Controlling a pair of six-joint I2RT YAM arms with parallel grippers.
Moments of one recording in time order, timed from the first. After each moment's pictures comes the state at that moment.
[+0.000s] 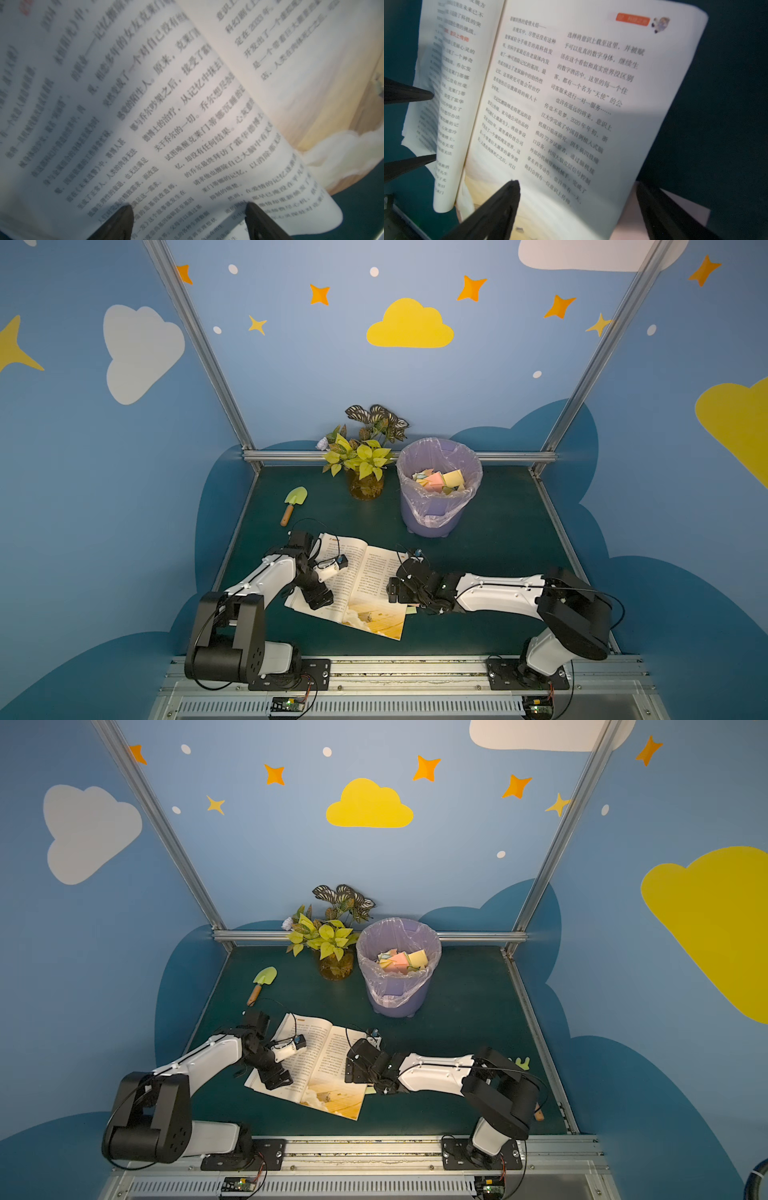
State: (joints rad) left arm -0.06 1.38 0.67 -0.73 0.28 0.94; right arm 1.12 1.65 0.83 -0.15 0.14 0.94
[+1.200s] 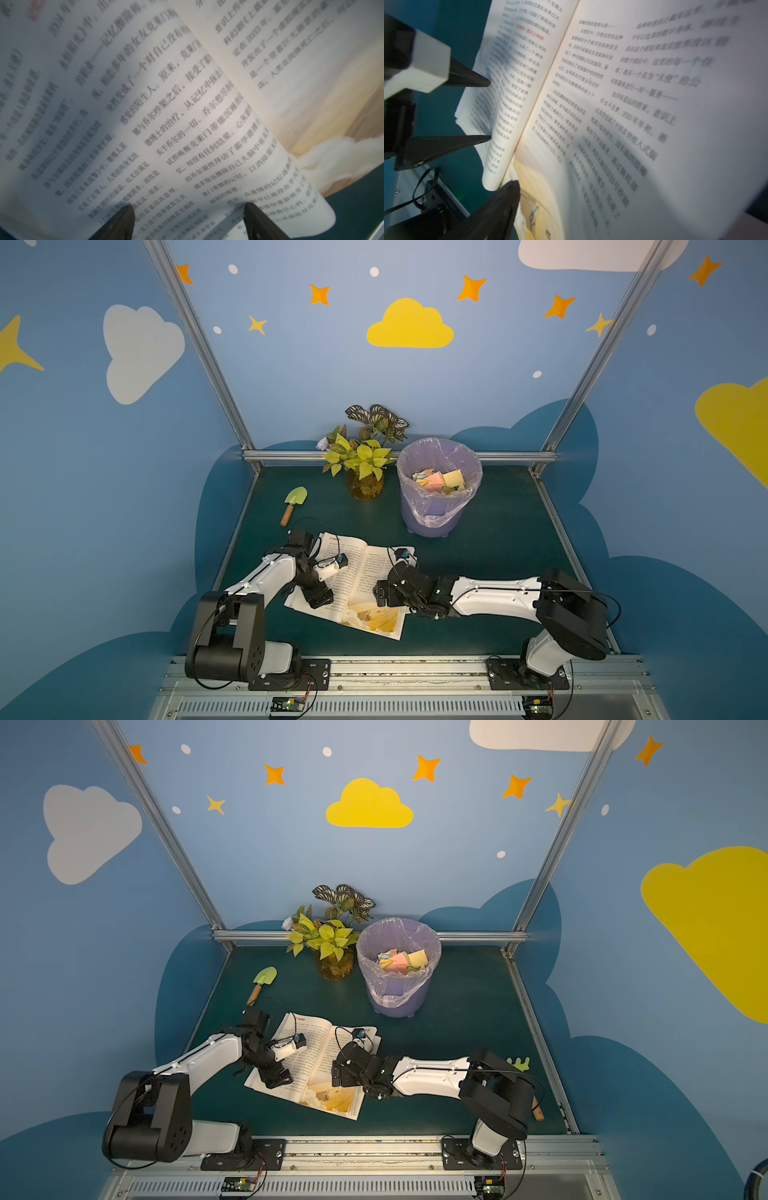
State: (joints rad) left arm -0.05 1.38 0.69 -0.75 0.31 0.94; right arm 1.19 1.65 0.88 -0.06 0.11 0.90
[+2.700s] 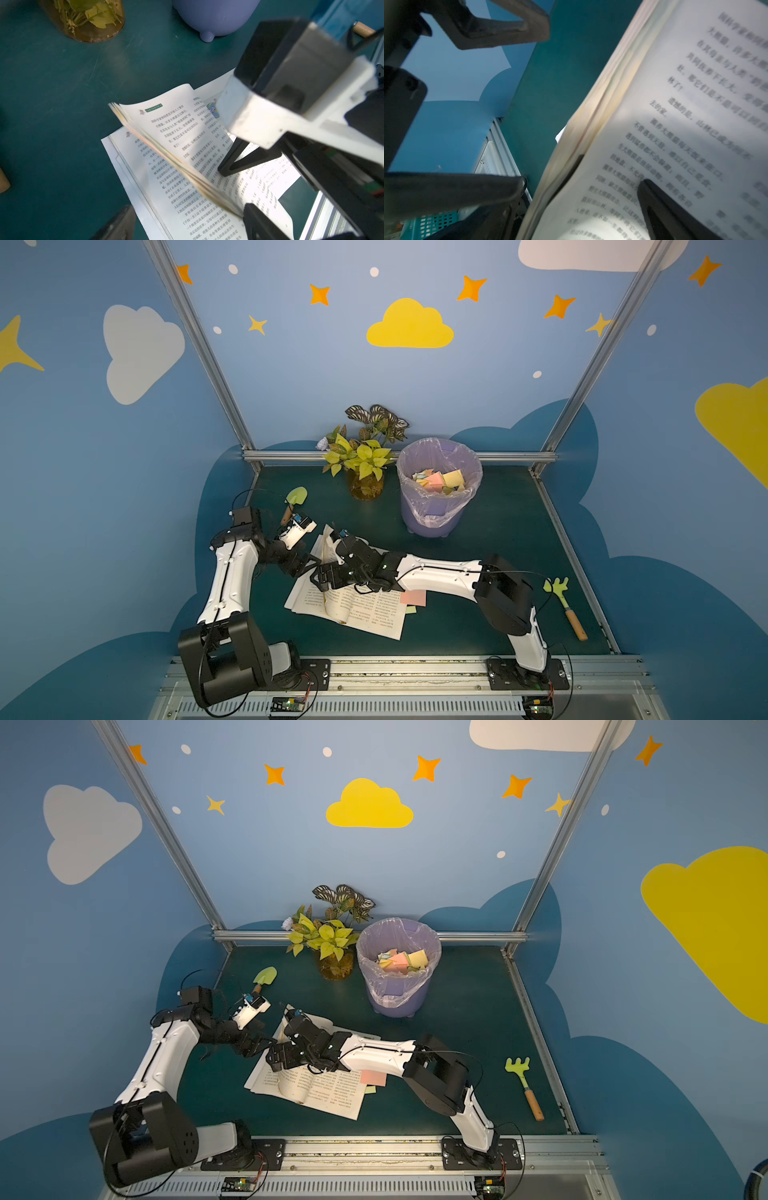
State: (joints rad) left arm 0.32 1.29 1.00 -1.04 0.74 0.98; right arm 1.21 2.07 1.53 -0.11 -0.17 0.75
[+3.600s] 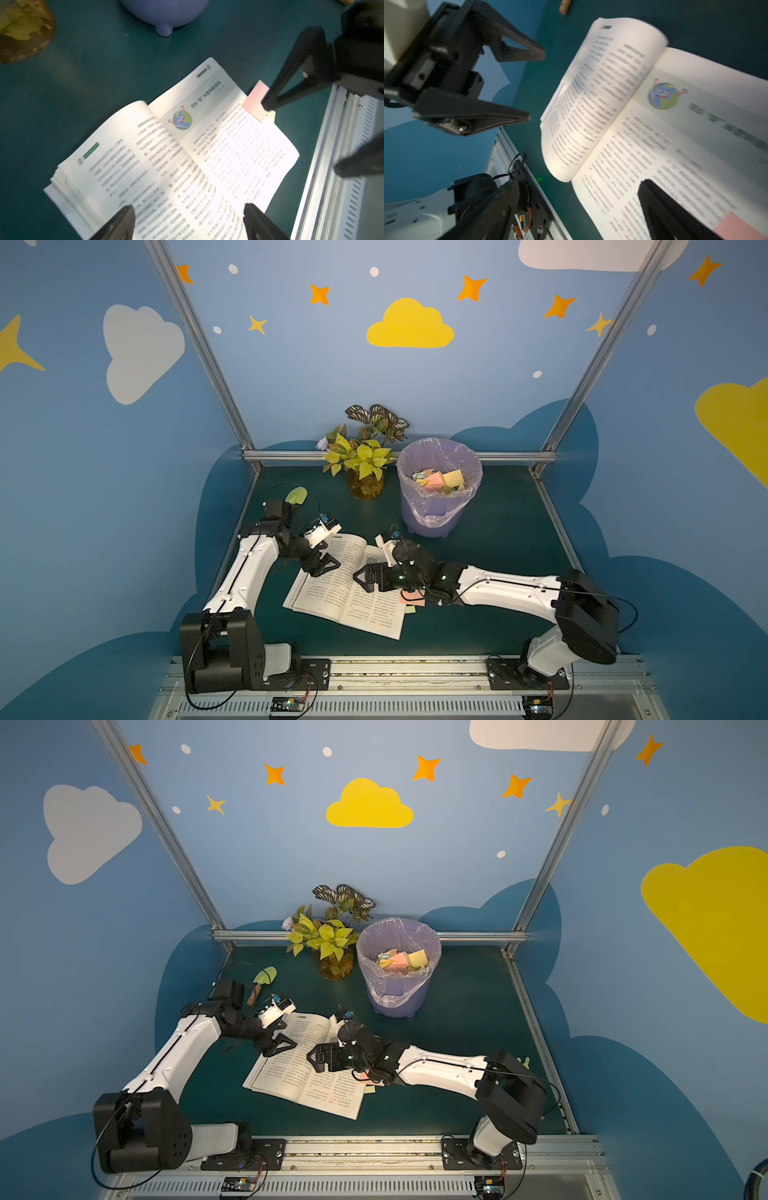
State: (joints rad) left arm -0.04 1.33 1.00 -0.95 0.64 0.86; right arm 1.08 1.48 0.86 0.02 -0.07 0.86
